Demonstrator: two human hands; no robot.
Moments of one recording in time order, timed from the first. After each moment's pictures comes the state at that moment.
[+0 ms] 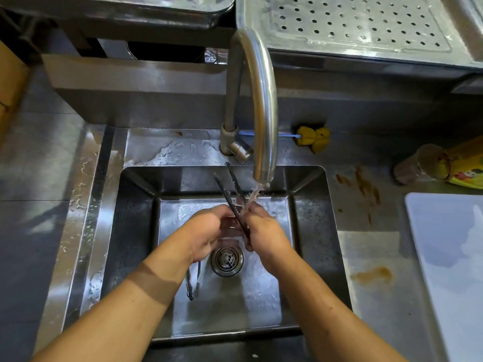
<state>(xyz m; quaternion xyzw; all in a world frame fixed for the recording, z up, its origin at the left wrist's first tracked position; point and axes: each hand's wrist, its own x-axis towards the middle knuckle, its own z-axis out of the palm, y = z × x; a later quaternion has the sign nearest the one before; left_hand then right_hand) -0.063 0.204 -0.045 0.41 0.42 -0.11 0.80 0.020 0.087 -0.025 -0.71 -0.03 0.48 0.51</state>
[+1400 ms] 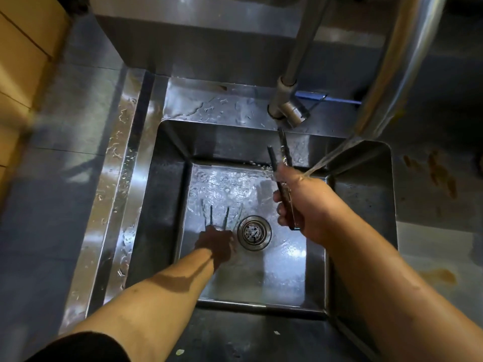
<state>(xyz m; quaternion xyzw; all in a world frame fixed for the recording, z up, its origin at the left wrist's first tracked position) -0.165 0.179 -0.212 0.76 0.42 -0.38 0.31 0.028 0.115 -0.022 -0.69 0.05 0.56 0.45</state>
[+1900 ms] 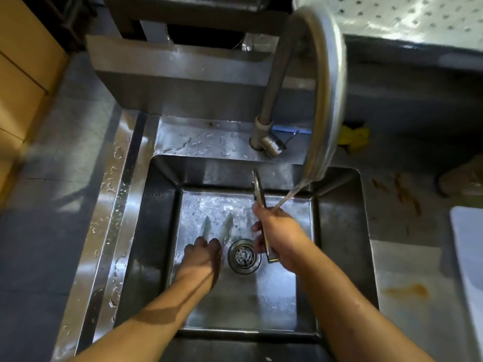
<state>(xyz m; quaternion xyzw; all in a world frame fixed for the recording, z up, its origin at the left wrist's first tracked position) -0.171 0.182 -0.153 0.85 0.41 -0.22 0.26 0.017 0.106 -0.046 -0.73 0.01 0.54 0.42</state>
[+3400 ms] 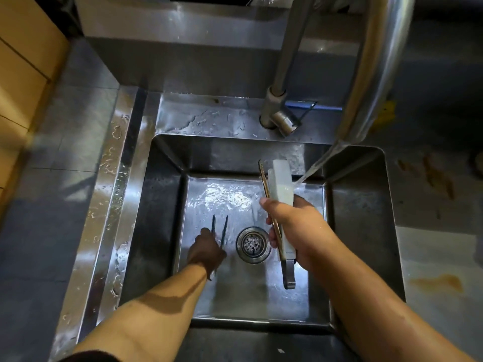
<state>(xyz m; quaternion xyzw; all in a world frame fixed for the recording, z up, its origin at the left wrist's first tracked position) -0.173 0.190 -0.247 0.70 0.56 -0.21 0.37 0.009 0.087 -0.059 -0.70 0.01 0.51 0.50</state>
